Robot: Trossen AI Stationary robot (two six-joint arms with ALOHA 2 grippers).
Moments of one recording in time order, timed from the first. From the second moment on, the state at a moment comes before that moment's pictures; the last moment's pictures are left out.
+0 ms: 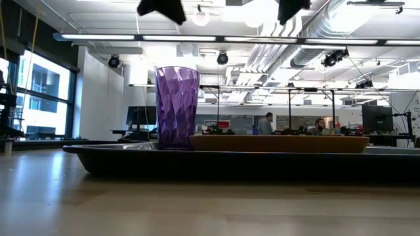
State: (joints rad) left arm 0.13 1.48 1.65 -1.04 -0.28 -0.44; right arm -0.42 1.57 2.07 -1.53 0.12 0.05
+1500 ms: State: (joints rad) left arm 0.21 1.44 1.33 -0.97 -0.11 -0.57; right arm -0.42 1.56 1.77 -1.23 -0.08 0.32
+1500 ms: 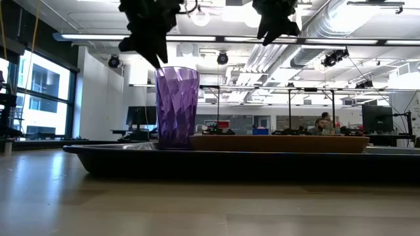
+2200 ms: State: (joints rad) left arm 0.21 1.56 1.33 -0.97 -0.09 -0.55; right arm -0.42 1.56 1.77 -1.23 -0.06 0.31
